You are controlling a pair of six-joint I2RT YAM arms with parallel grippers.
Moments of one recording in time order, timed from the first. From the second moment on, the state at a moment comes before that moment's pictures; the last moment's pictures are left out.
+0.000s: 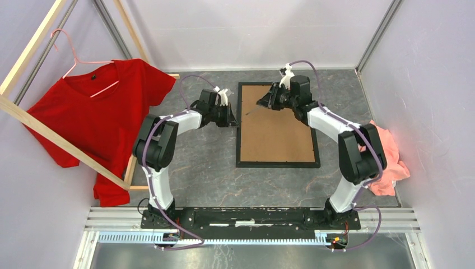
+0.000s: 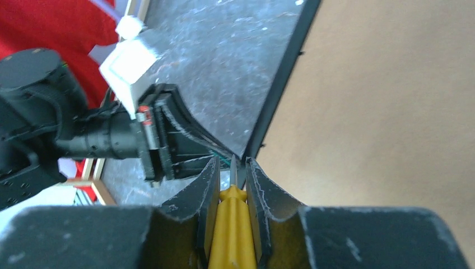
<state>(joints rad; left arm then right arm) -0.38 1.93 1.17 -0.03 0.53 -0.35 0.36 1.72 1.17 0.13 -0.44 0.54</state>
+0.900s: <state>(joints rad) -0.35 2.10 1.25 0.19 0.63 -0.45 0.28 2.00 1.19 0.27 -0.55 0.71</state>
